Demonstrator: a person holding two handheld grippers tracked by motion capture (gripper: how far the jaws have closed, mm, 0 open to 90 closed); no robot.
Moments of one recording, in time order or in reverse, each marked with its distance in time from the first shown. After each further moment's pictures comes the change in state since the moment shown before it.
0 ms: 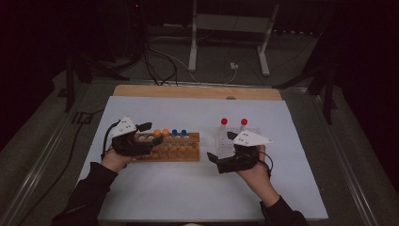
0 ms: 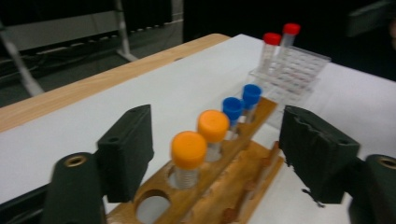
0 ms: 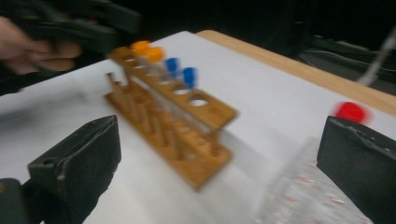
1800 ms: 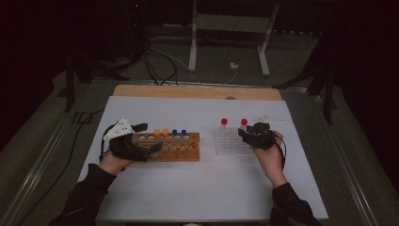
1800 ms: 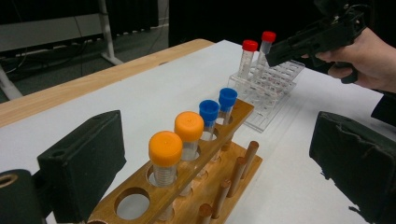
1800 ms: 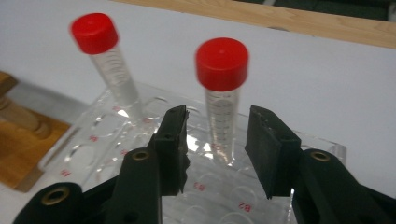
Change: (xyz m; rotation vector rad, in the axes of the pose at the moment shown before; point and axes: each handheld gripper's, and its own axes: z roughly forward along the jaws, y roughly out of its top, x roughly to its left) left arm -0.004 0.000 -0.009 -0.020 -0.055 -0.016; right arm -0.106 -0.031 0.019 0.199 -0.329 0.243
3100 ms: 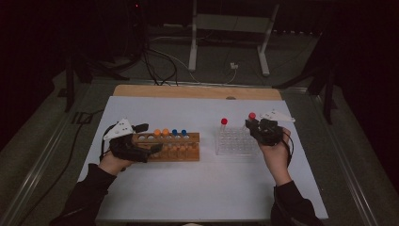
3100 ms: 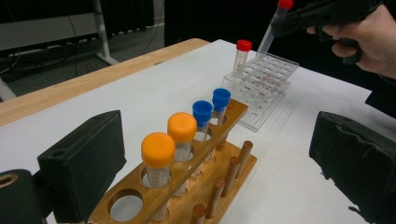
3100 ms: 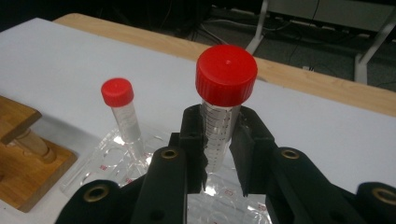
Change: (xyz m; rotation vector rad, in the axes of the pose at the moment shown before) left arm -0.002 0.002 0.000 0.006 -0.020 0.007; right arm 0.002 0.019 -0.033 -0.130 -0.042 -0.078
